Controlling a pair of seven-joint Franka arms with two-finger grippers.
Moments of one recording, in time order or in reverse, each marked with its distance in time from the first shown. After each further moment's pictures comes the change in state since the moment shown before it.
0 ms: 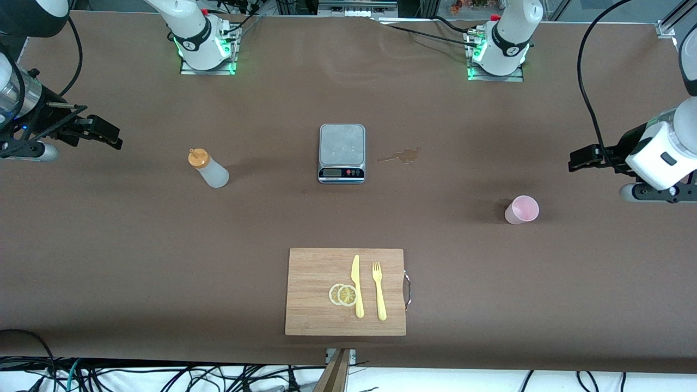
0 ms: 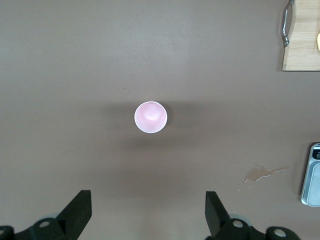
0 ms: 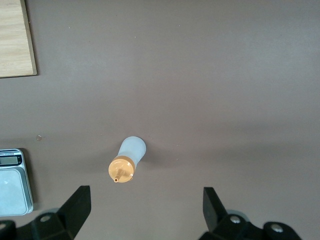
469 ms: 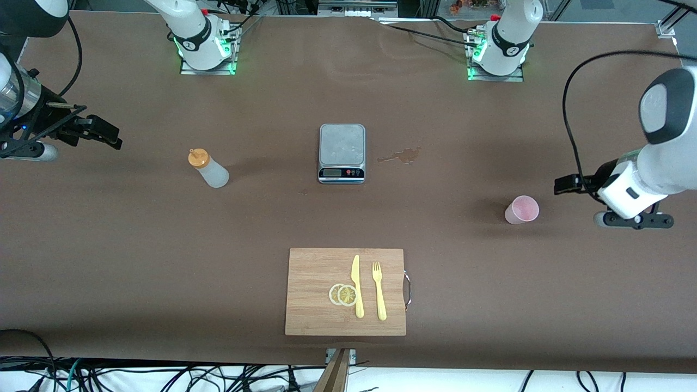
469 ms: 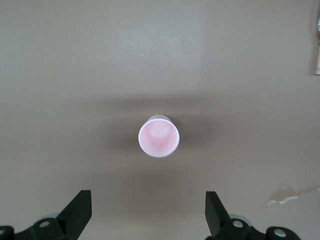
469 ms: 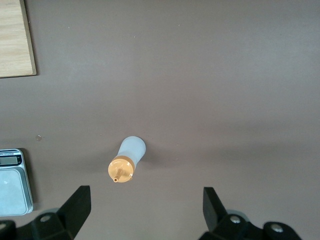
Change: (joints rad) left arm 0.028 0.054 0.011 -0.198 0.002 0.256 0.064; right arm 0.000 0.000 -0.001 0.000 0.000 0.000 0.000
